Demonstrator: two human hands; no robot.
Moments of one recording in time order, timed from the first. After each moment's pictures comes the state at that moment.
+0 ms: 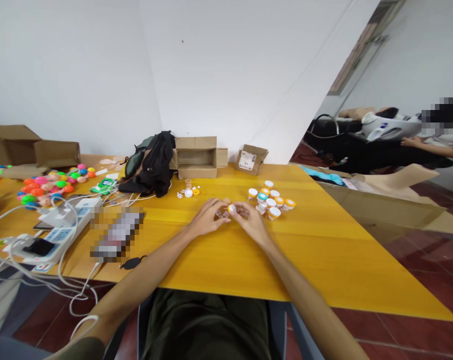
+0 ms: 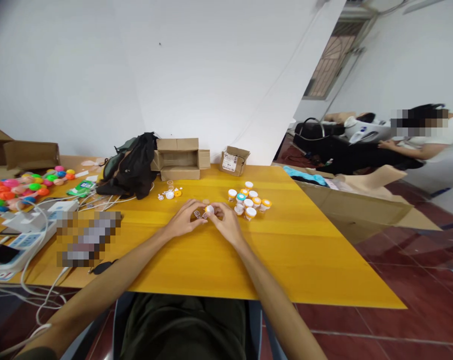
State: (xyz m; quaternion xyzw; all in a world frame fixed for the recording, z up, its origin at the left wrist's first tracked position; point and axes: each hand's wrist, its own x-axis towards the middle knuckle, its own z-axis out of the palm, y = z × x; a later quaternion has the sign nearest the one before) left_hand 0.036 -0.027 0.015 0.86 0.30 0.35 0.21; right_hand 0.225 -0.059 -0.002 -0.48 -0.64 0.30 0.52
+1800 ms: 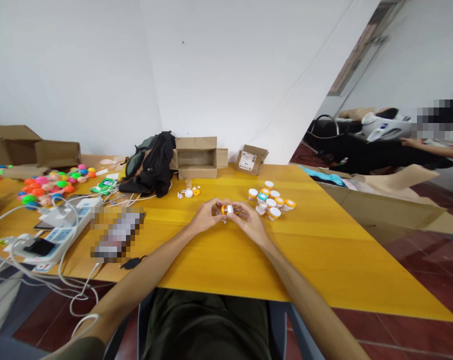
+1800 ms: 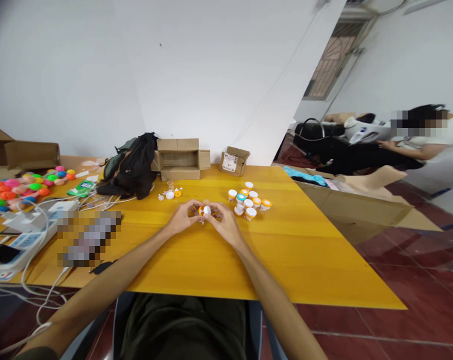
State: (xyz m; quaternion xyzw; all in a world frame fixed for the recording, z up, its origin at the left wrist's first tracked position) left_hand 0.041 -0.024 0.014 0.75 0.35 0.40 0.40; right_hand 0.218 -0.066 0.008 -0.45 -0.63 0.35 0.52
